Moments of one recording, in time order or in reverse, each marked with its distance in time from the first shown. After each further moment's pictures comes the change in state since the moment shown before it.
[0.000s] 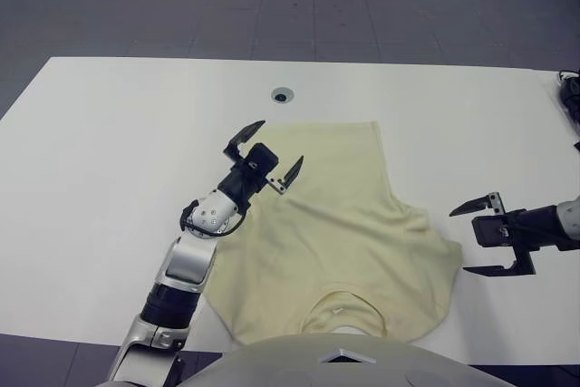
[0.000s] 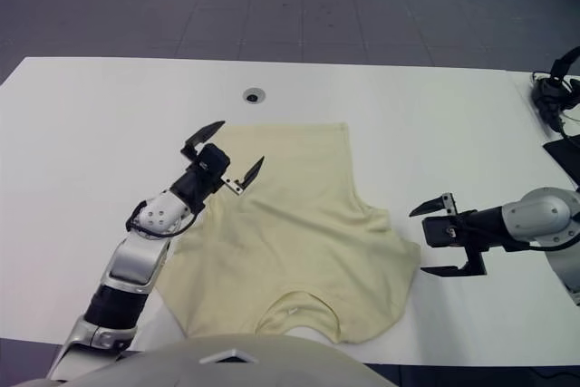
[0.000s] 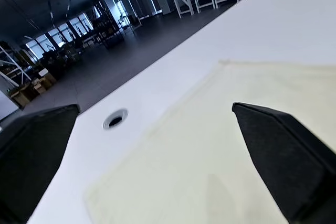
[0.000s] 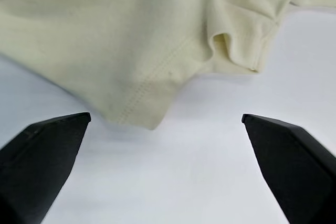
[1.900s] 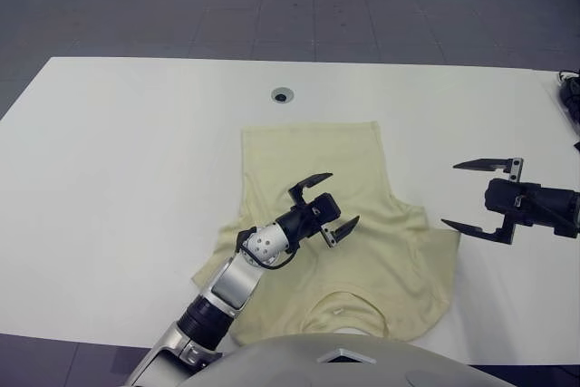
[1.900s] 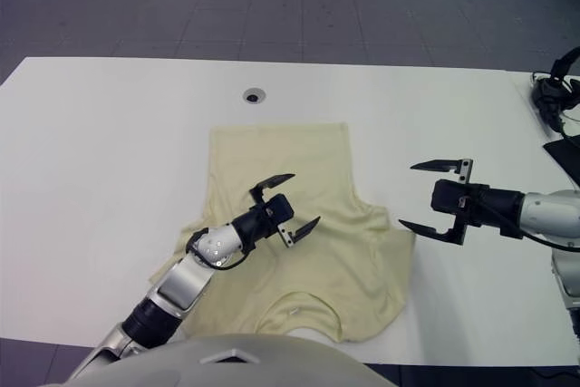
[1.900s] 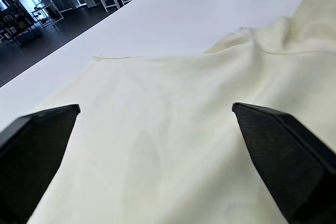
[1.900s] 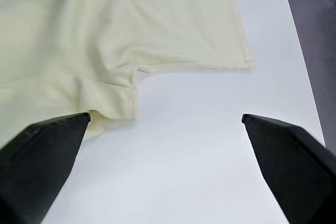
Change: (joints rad) left arm 0.044 -0.074 -0.300 0.171 0.072 -0.020 -0.048; right arm -0.012 0.160 -0.244 0.030 0.125 -0.057 -0.209
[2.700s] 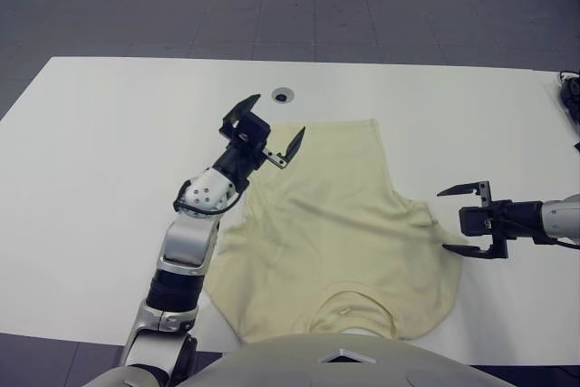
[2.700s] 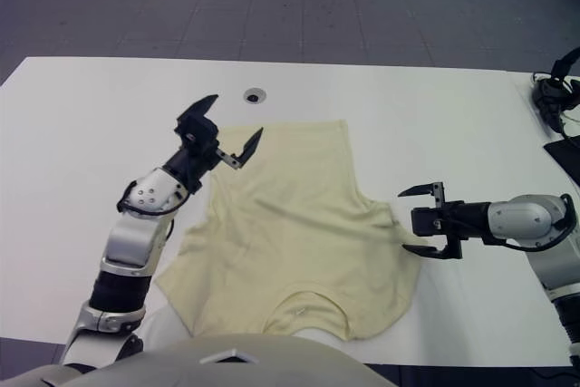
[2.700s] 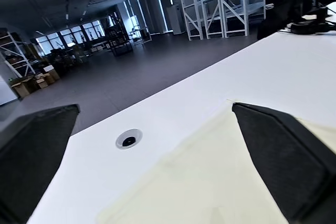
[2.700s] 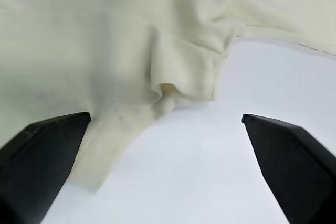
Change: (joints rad) left arm -0.142 0.044 0.477 -0.161 -0.237 0.138 0.037; right arm -0.025 -0.064 0.231 0.076 -0.240 -0.118 0.047
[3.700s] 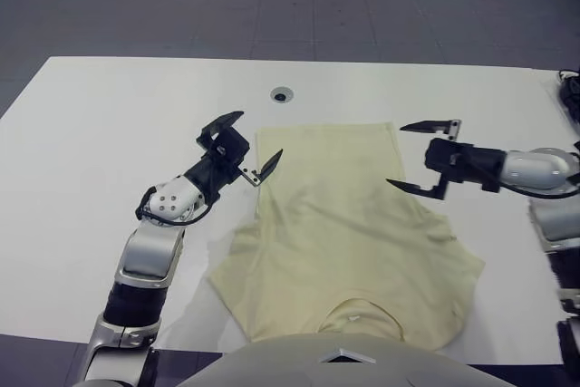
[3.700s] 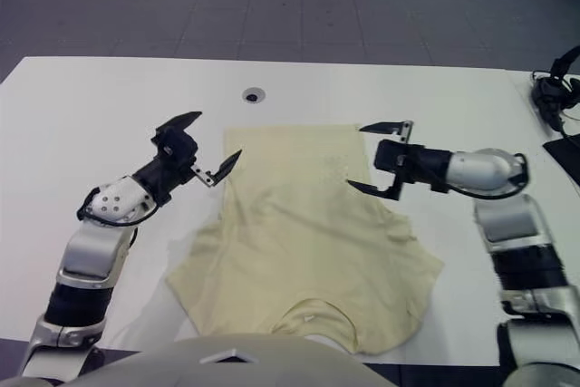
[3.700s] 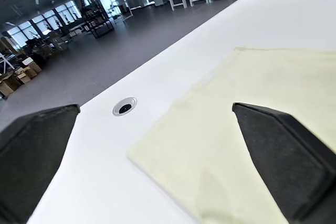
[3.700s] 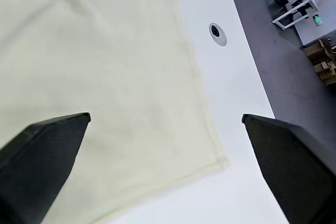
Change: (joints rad) left arm 0.098 0.214 -0.039 -0.090 0.000 0.049 -0.159; right arm -0.410 0.385 0.118 0.087 0.090 0.181 -0.193
